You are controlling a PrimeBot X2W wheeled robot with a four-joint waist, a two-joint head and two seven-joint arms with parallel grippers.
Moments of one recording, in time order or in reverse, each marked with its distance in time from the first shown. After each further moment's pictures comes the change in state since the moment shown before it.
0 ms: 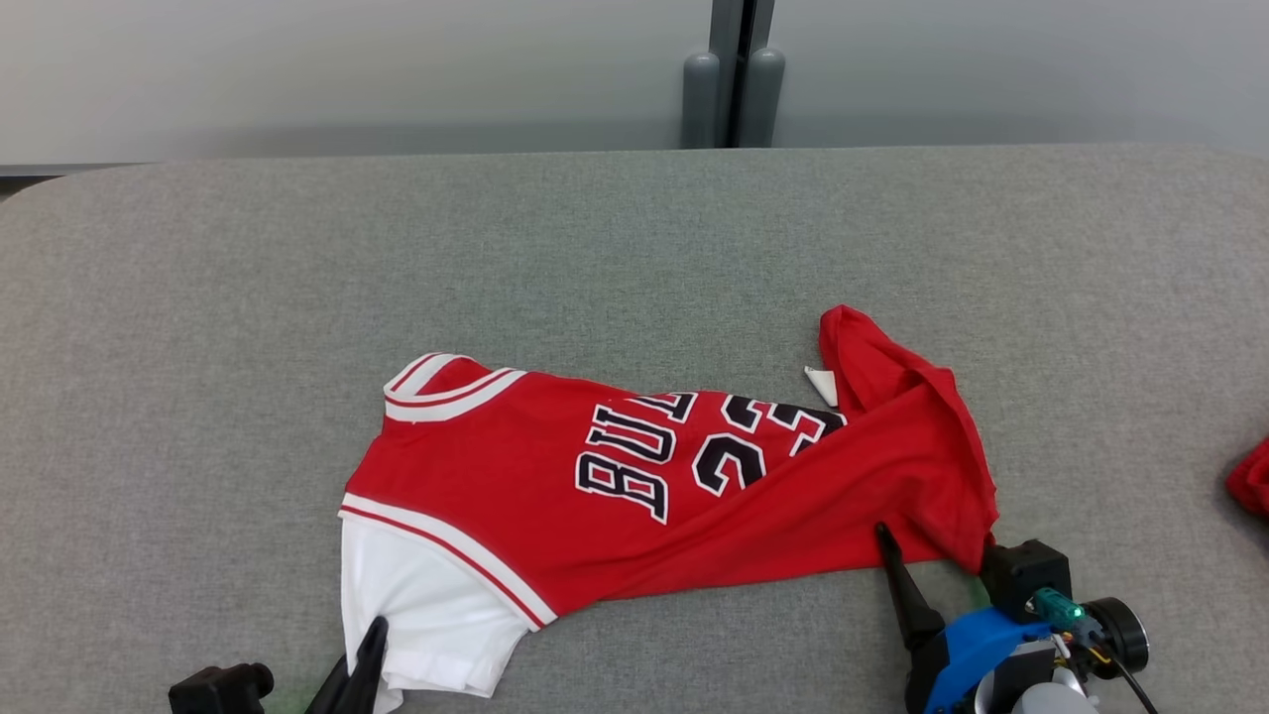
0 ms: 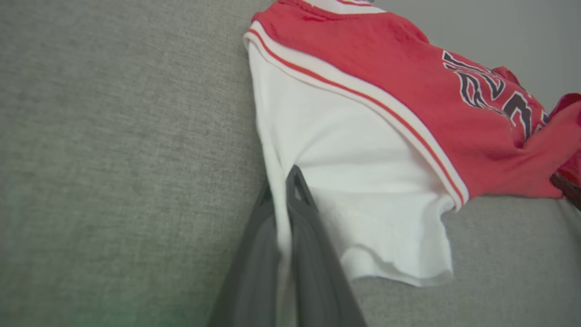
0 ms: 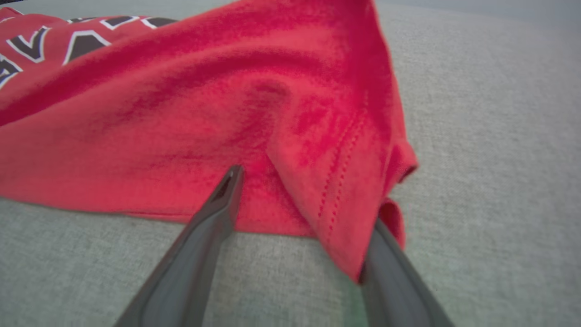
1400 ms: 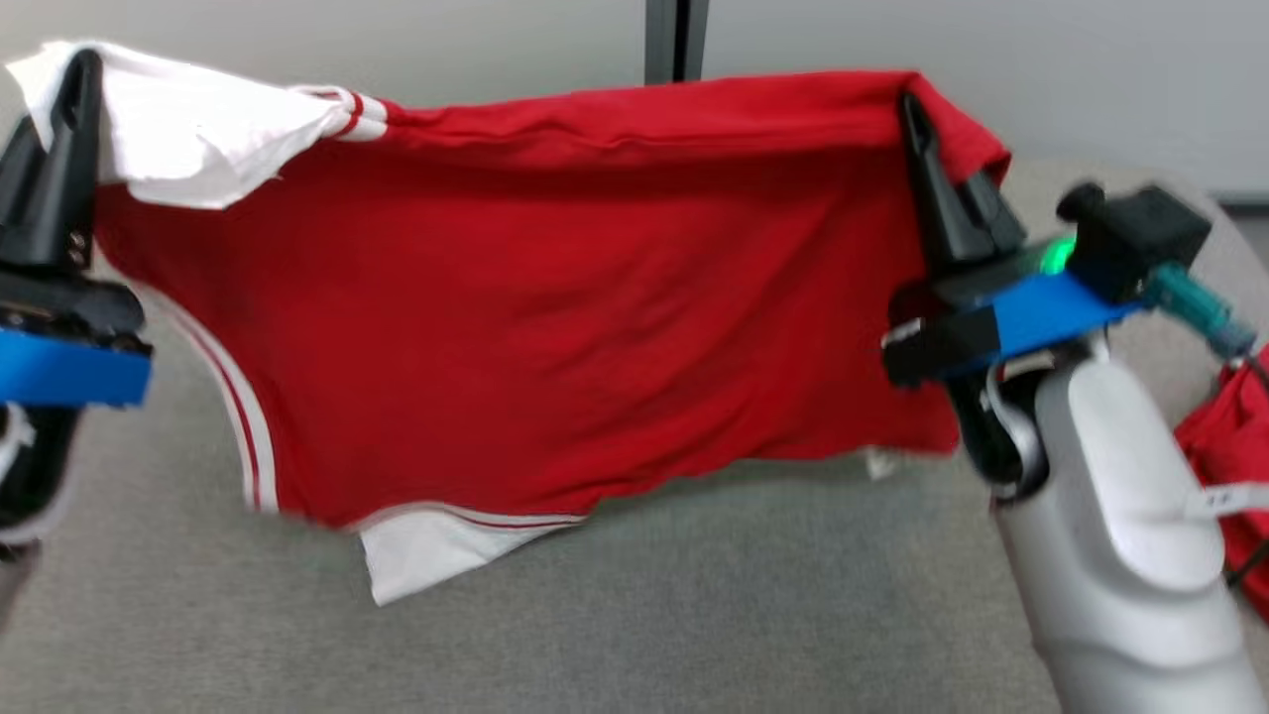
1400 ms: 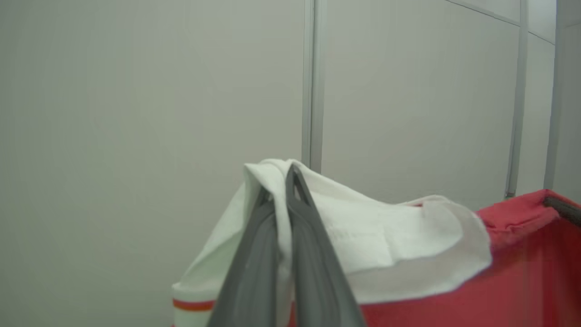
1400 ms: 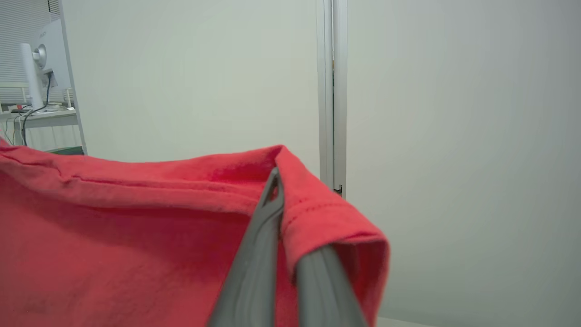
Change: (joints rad) left arm -0.512 0.310 0.145 -0.396 0.051 0.001 0.003; right arm -0.352 -0.001 0.070 -0.410 0.227 0.000 0.106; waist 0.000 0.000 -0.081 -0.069
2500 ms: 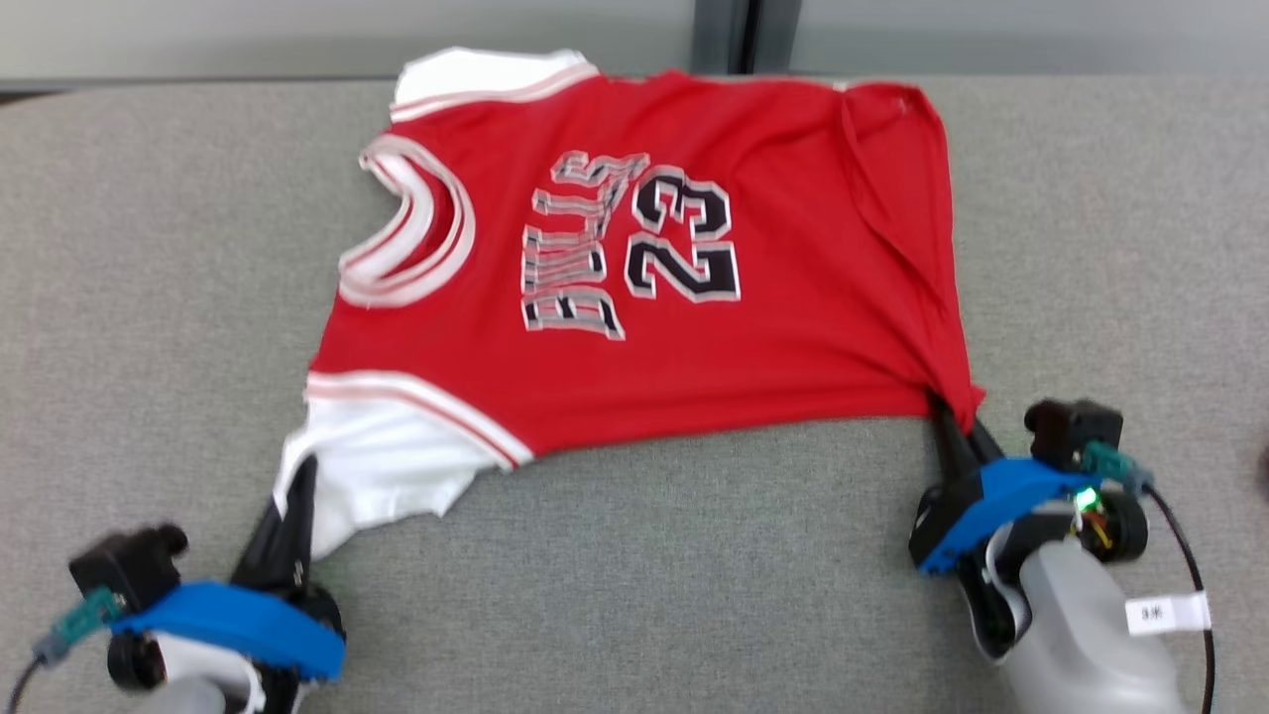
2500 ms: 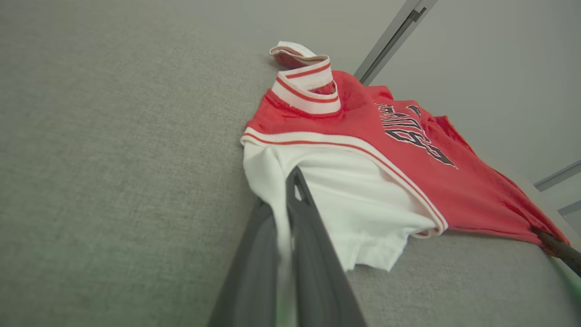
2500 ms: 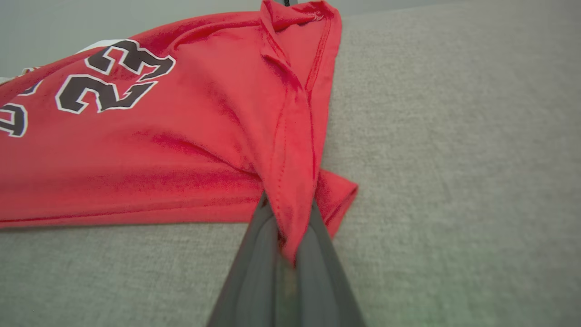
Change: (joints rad) left arm 0.306 -0.263 -0.052 0.328 -0.108 -0.001 0.001; right arm 0.033 0.006 -0.137 0.636 -0.048 0.001 -0.103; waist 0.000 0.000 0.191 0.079
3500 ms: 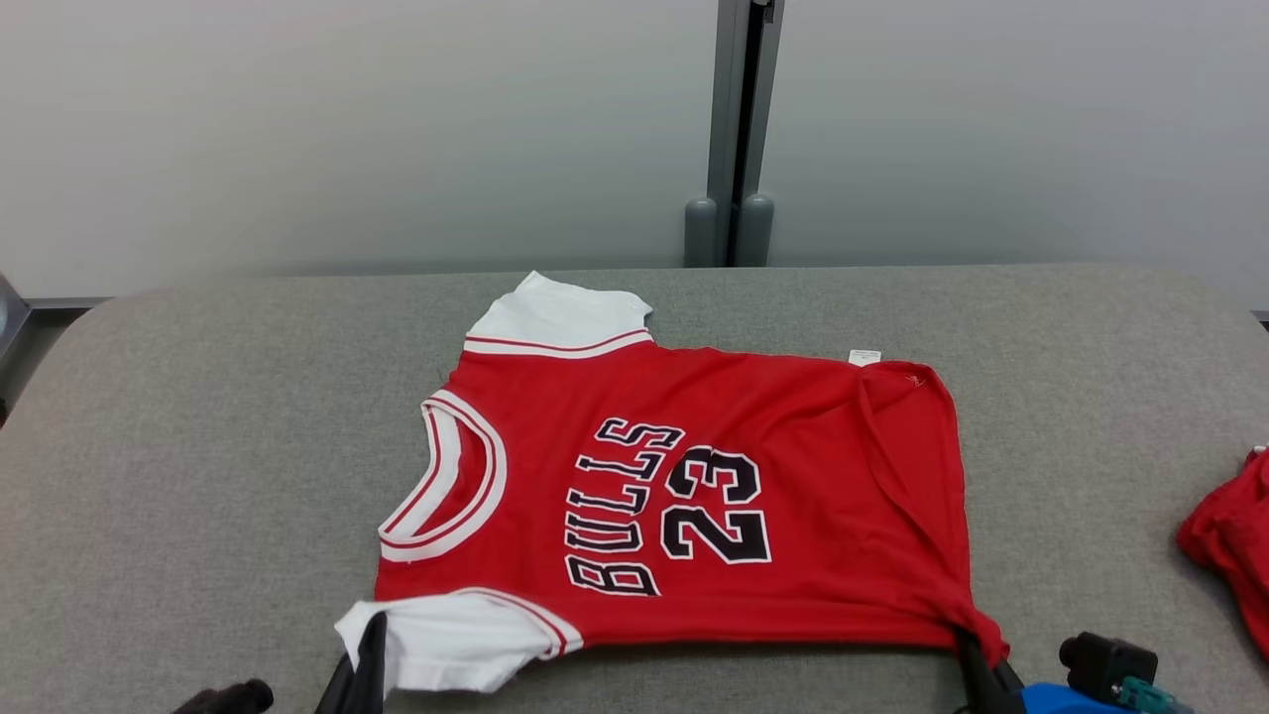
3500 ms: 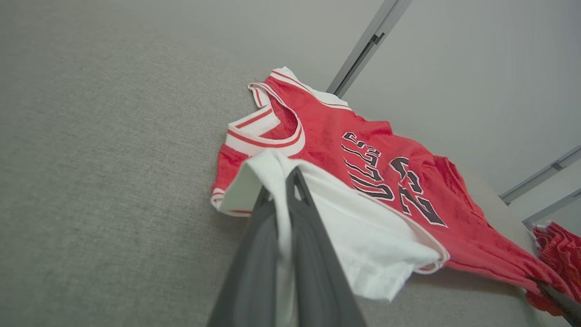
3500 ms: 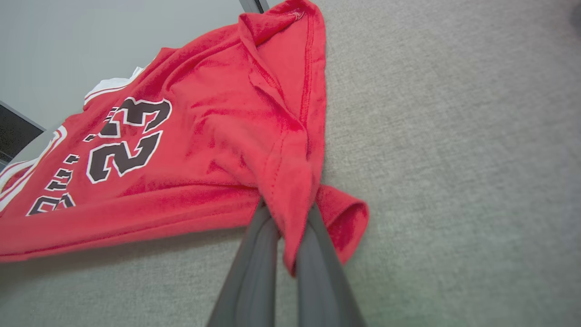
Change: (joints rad) left arm 0.329 -0.197 0.131 -0.013 0.200 0.000 0.000; right arm 0.431 -0.016 0.061 -0.115 0.264 0.000 -0.004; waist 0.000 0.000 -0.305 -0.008
